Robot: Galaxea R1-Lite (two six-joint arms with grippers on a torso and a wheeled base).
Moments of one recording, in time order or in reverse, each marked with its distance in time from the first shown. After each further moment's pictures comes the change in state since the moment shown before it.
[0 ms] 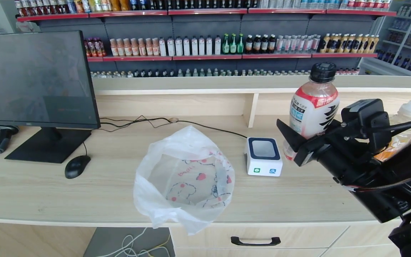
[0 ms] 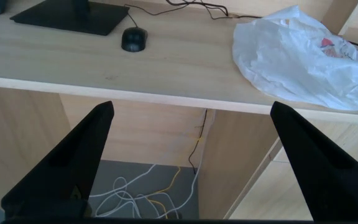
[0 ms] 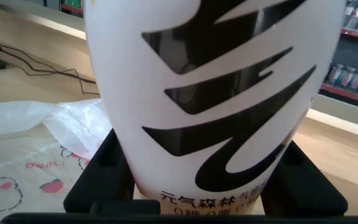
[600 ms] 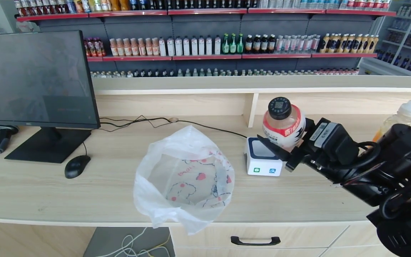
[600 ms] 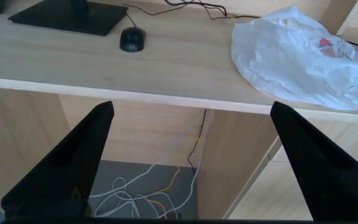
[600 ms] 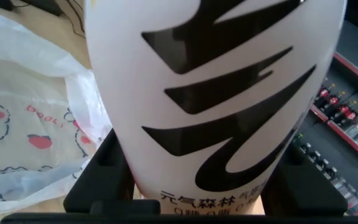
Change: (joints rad) left arm -0.001 0.000 0.000 -0.001 0.000 -0.001; right arm -0.095 0.111 -0.077 -0.002 0.464 -0.365
